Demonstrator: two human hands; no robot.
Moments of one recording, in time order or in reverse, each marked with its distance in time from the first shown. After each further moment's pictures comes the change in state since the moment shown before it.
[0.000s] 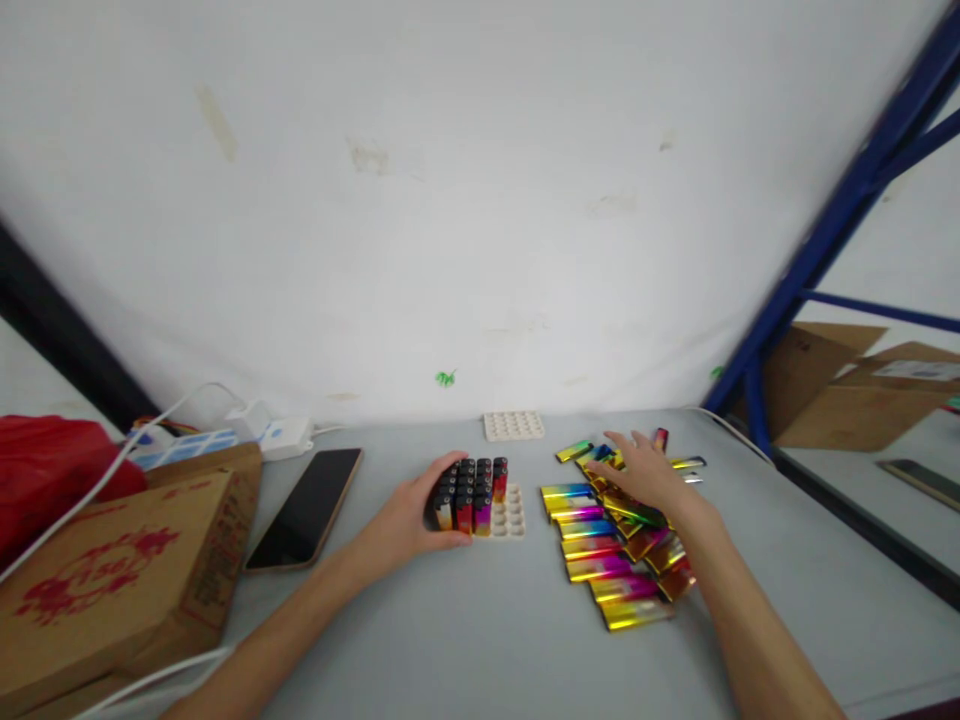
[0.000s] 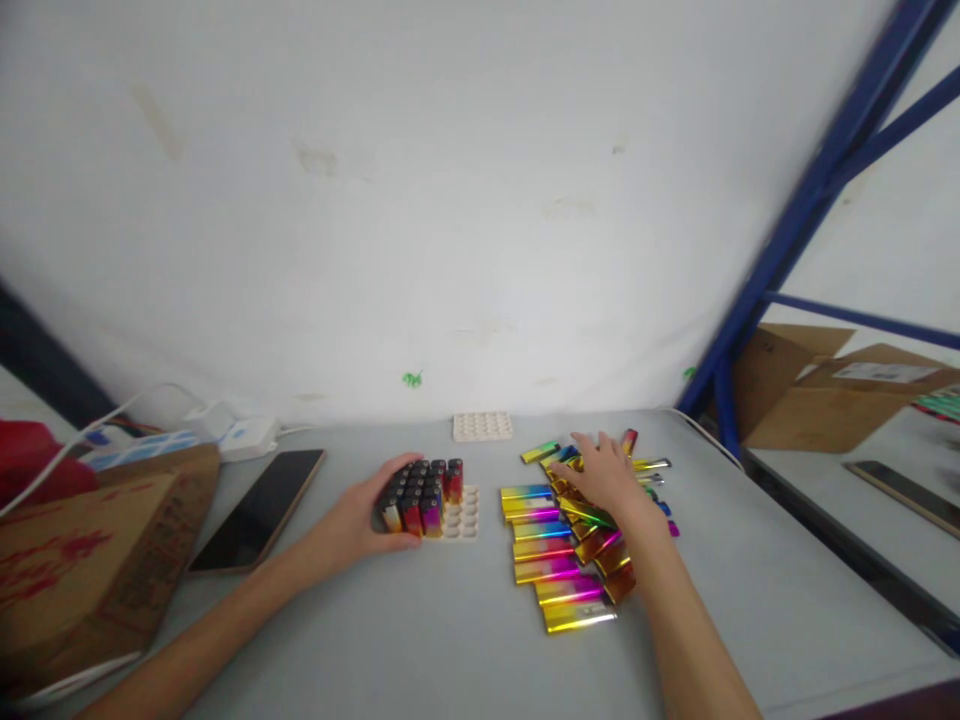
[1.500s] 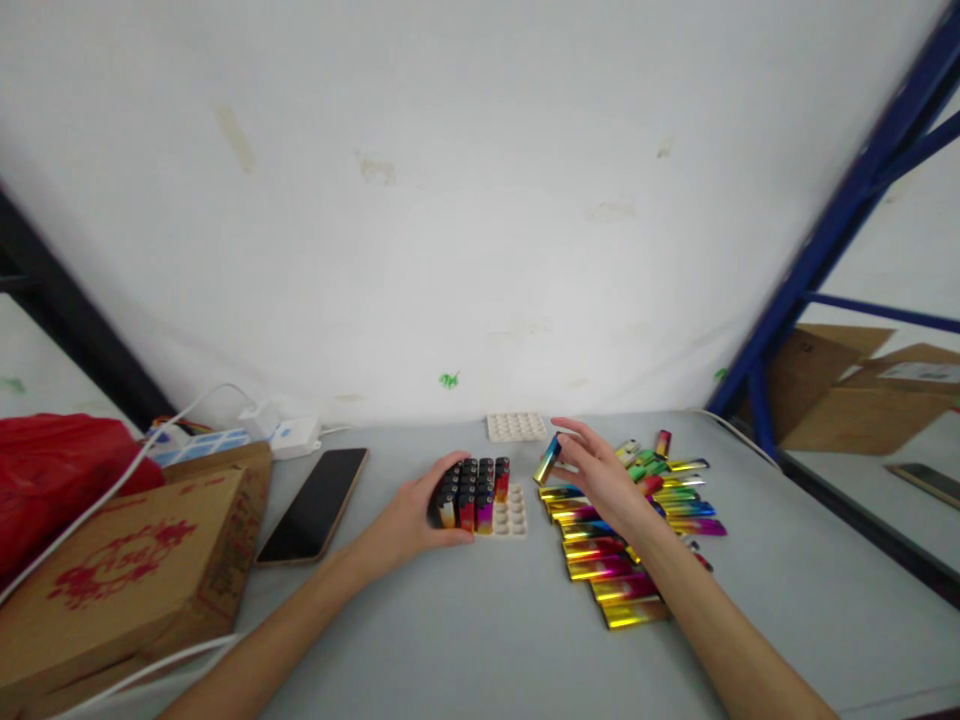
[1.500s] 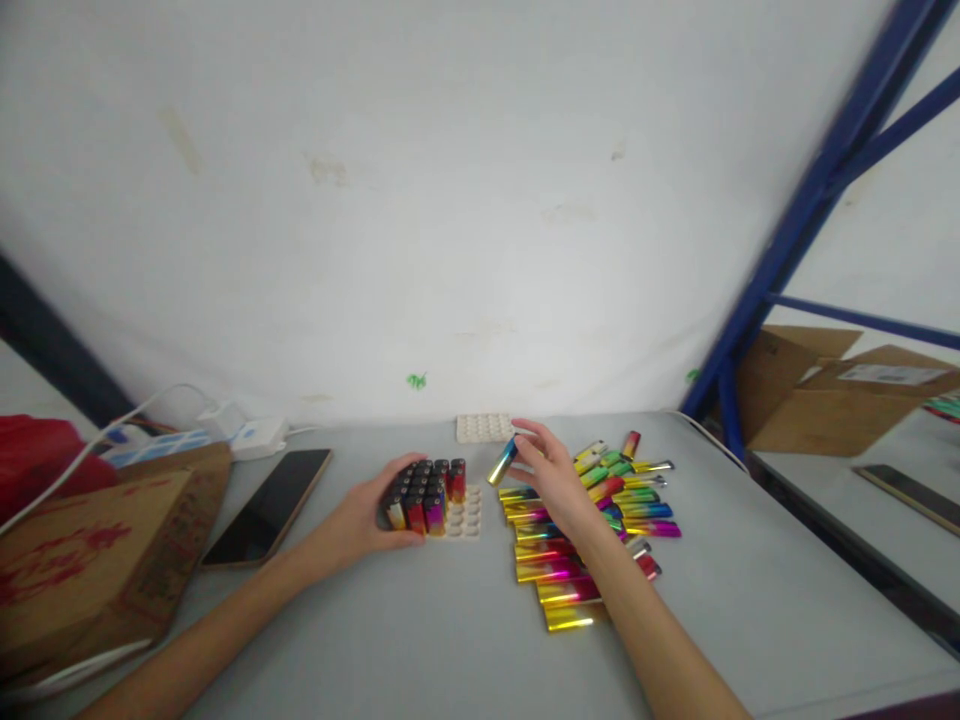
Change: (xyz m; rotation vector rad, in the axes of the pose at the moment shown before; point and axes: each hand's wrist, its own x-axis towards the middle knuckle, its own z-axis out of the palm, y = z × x) left_hand -0.001 -0.004 0.001 0.034 0.016 0.052; right_hand -0.020 -0.105 -0.021 1.763 -0.119 0.115
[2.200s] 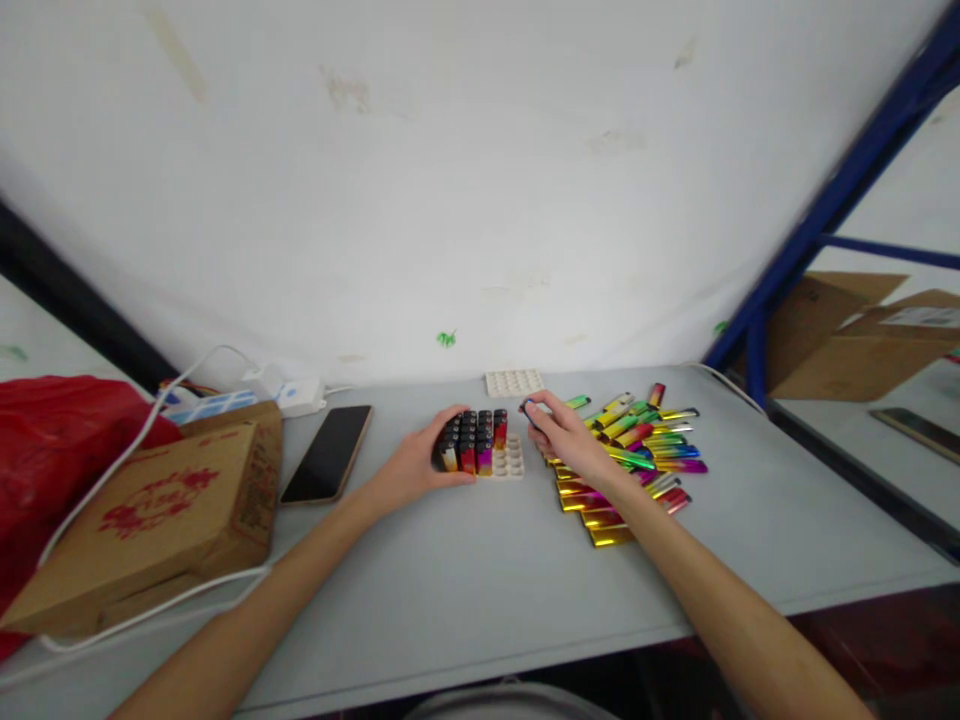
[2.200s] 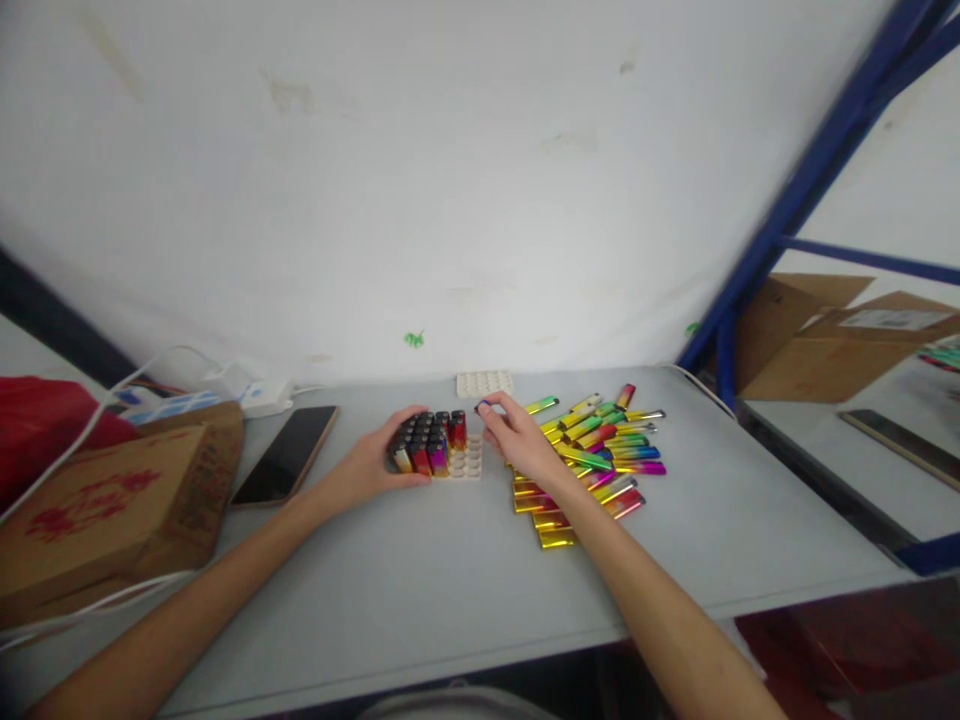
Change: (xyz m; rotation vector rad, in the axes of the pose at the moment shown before) left_hand 0.002 0.005 -0.001 0.061 -0.015 0.020; right_hand -0.017 0.006 0.027 -0.403 -0.251 -0.006
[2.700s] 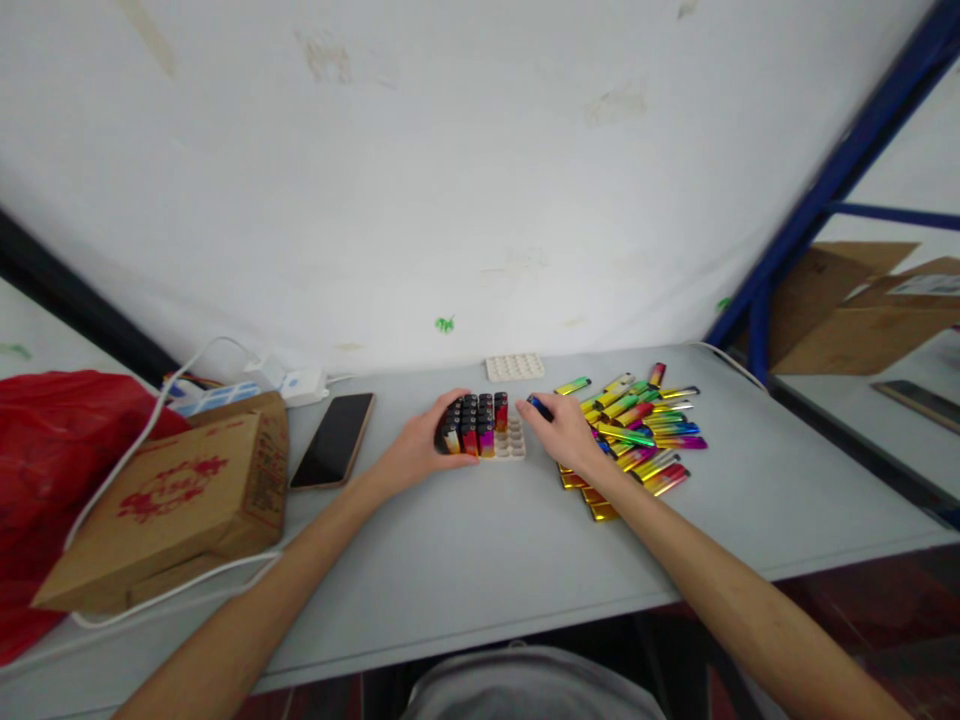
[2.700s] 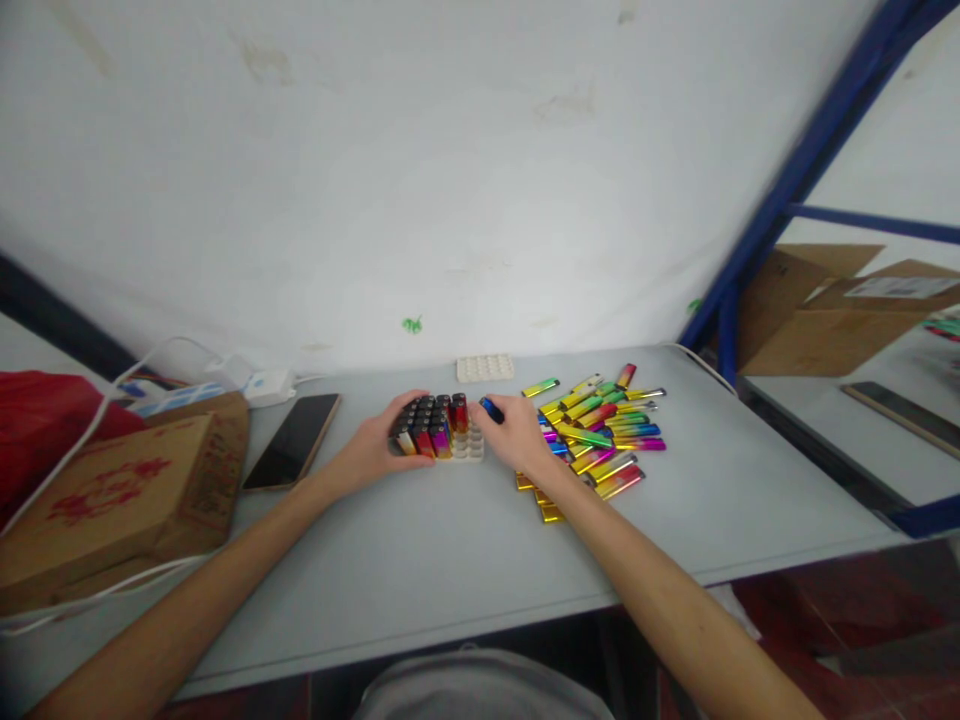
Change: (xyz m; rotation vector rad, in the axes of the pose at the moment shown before) left_hand 0.000 0.002 -0.001 0.050 -0.003 0.029; right_hand -0.005 -0.003 0.014 -0.580 0.228 -0.243
